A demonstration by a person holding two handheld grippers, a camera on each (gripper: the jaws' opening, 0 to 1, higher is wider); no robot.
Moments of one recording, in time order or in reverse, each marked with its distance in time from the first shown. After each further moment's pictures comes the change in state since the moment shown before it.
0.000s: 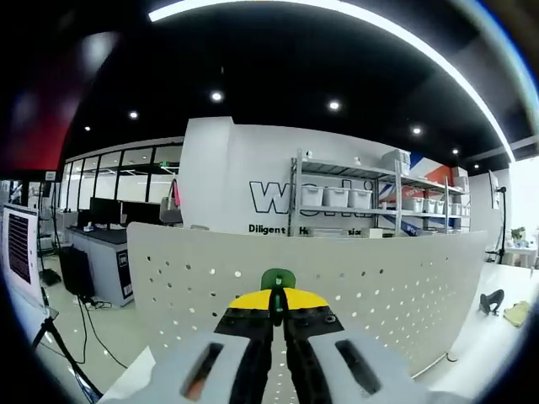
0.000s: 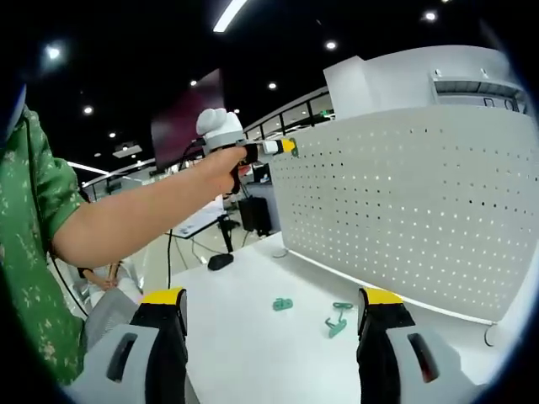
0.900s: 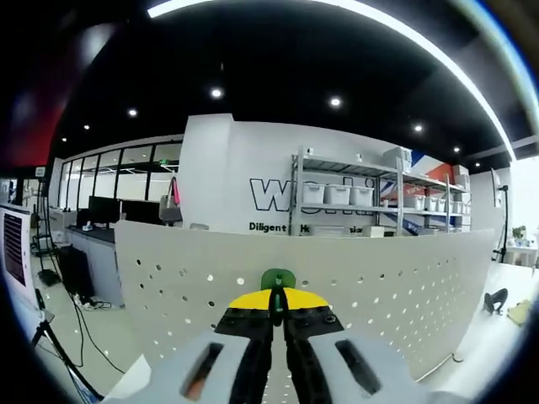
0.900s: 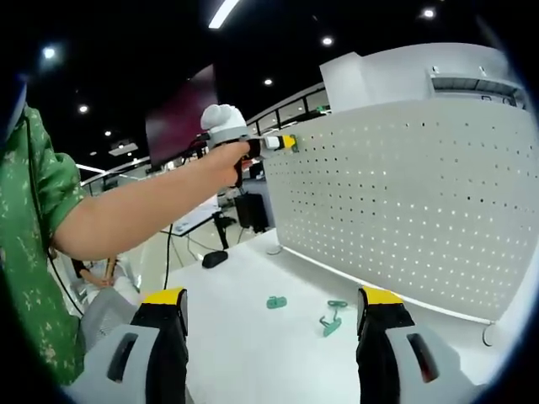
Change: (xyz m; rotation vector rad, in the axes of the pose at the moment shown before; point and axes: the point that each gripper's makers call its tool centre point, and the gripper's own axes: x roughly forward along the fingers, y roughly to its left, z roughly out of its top) left arm 0.021 0.006 -0.004 0.002 0.011 -0.003; right arm 0.004 -0.009 -0.001 0.005 0.014 -0.018
